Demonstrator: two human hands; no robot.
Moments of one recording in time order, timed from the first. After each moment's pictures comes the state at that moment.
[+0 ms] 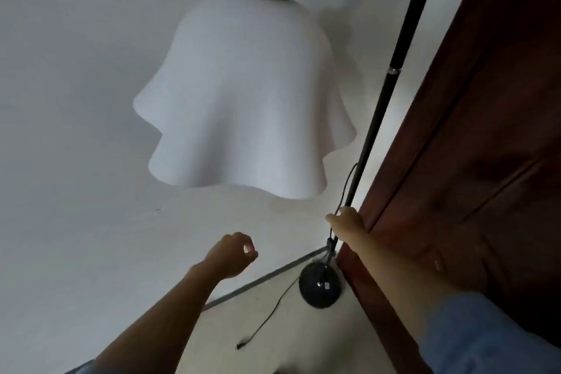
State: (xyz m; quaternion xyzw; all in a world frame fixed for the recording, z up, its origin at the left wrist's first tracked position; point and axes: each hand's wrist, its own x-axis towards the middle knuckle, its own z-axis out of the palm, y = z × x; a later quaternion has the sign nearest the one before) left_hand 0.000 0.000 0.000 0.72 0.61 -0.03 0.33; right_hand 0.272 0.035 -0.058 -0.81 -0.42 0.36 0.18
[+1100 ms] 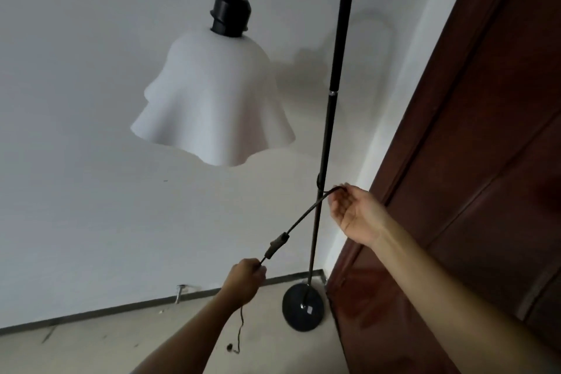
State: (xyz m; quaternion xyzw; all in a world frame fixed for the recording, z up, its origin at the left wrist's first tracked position) left_hand 0.122 -0.119 -0.014 0.54 0.71 0.18 0.42; right_hand 0.347 -0.036 0.110 -0.39 -0.09 0.78 0.48
